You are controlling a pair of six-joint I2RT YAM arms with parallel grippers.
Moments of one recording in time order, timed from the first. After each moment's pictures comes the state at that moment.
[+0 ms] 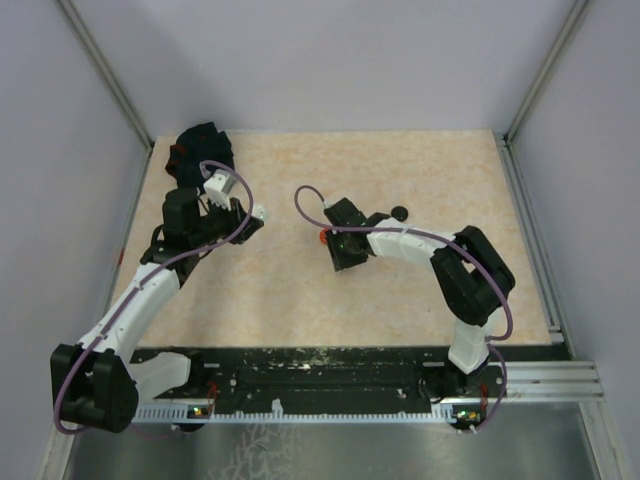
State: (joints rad) left arm -0.21 1.11 0.77 -0.05 0.47 -0.13; right arm 0.72 1.80 1.17 -0.47 0.02 0.33
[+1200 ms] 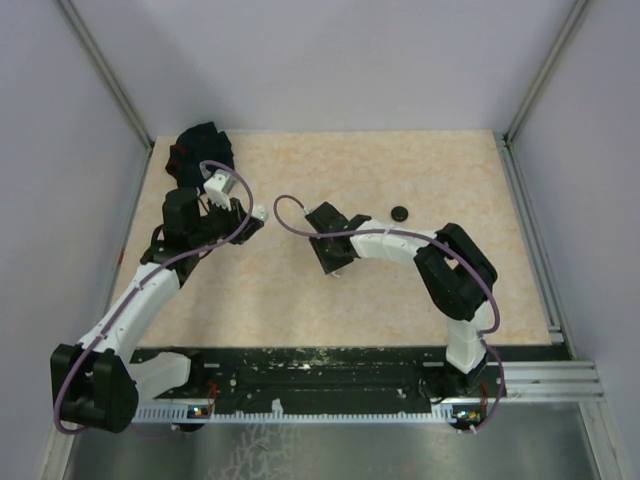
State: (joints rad) left arm -0.21 1.11 0.77 -0.05 0.47 -0.13; right arm 0.79 1.89 1.27 -0.48 0.06 0.27
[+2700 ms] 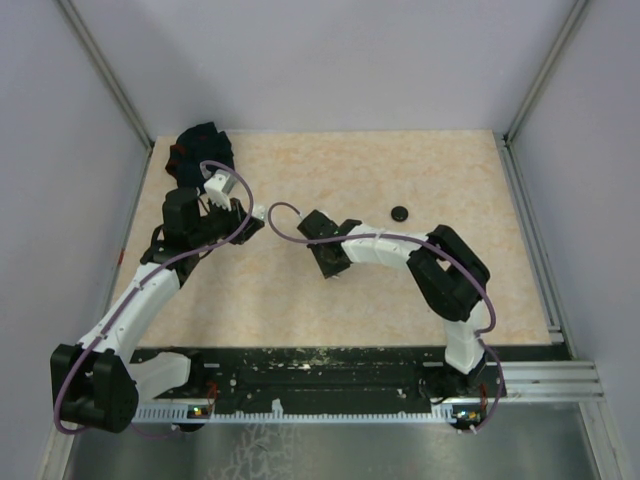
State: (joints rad) left arm -0.21 1.11 0.77 -0.05 0.48 -0.13; right arm 0.86 1.92 1.29 -0.55 0.19 0.33
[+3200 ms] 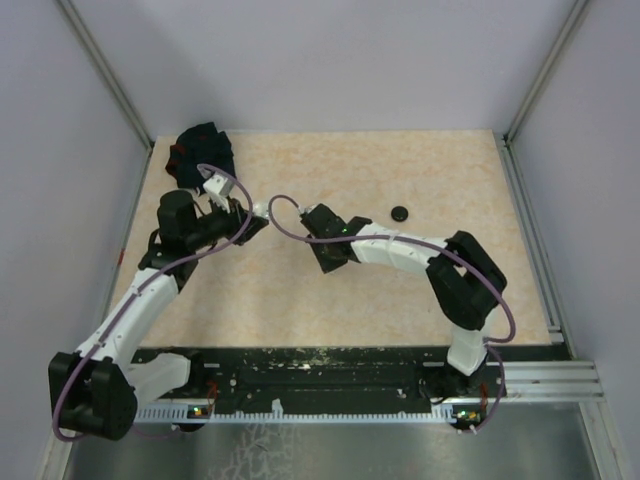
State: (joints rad) left arm -0.21 1.08 0.76 0.03 0.58 -0.12; right arm 0.86 1.85 1.27 -0.52 0.15 0.30
